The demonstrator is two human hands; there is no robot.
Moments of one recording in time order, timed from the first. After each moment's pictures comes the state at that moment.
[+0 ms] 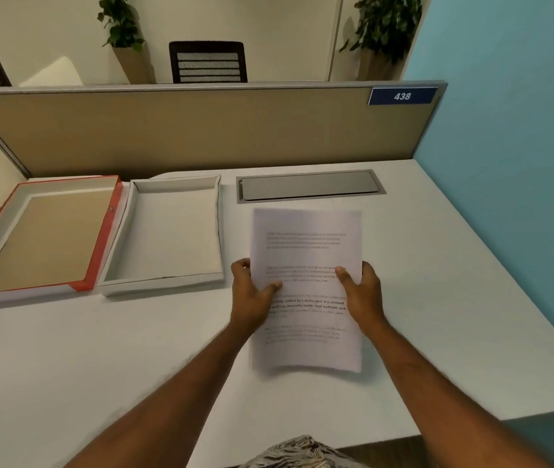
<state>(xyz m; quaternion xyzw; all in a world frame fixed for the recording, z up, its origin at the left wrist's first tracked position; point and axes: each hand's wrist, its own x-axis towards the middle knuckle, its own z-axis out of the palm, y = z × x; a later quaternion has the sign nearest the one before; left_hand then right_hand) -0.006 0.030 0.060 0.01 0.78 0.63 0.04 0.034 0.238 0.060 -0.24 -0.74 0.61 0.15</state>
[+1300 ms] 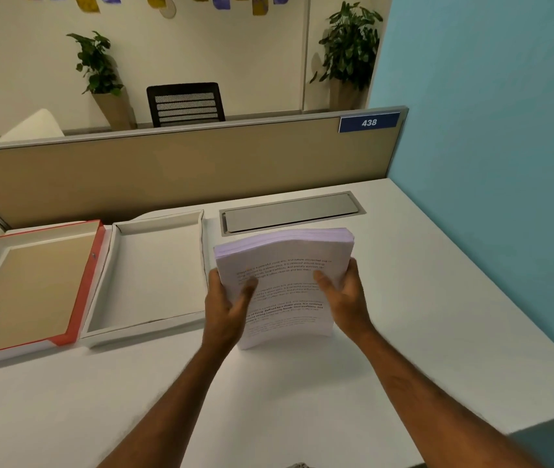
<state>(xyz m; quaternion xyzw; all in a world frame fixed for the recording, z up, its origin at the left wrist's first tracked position) -0.021 0.020 0.108 0.14 0.72 0.67 -0.07 0.019 0.226 0.104 -0.08 -0.71 0.66 0.23</state>
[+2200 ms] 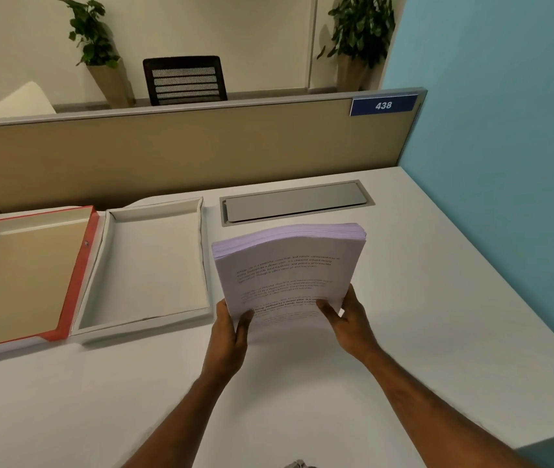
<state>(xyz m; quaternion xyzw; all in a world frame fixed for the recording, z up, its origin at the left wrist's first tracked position) -0.021 0.008 0.026 0.11 0.80 0.58 -0.01 0.016 0.245 0.033 -0.11 -0.80 0.58 0.11</state>
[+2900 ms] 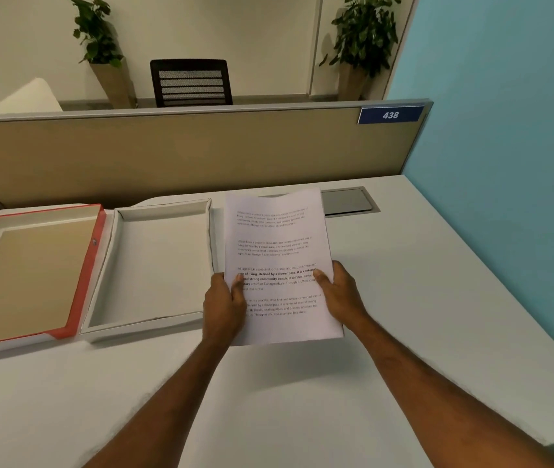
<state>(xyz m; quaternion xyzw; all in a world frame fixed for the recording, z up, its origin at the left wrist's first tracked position) -0.078 0.000 0.060 -0.02 0.87 0.49 -0.04 -0.037 0.217 0.078 -0.18 -0.82 0.54 0.06</state>
